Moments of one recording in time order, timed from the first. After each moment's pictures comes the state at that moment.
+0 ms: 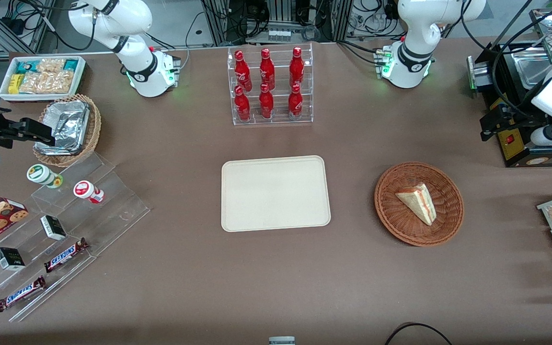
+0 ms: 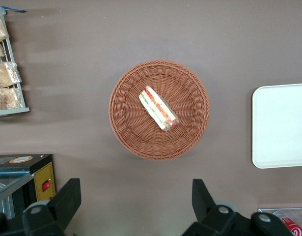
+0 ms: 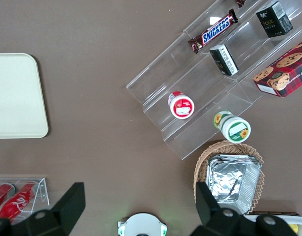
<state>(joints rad) -0.07 -0.04 0.00 -1.59 0.03 1.56 -0.05</state>
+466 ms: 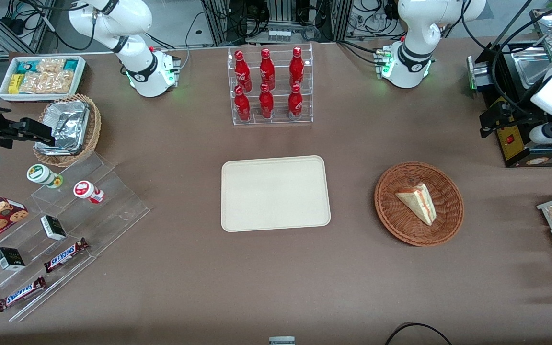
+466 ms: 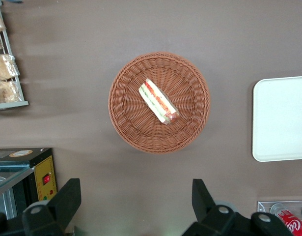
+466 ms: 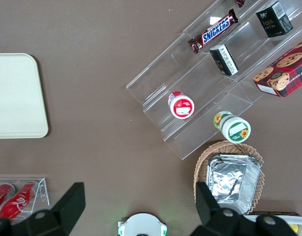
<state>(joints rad) -0.07 -0.02 0.00 -1.60 0.03 1.54 -0.05</state>
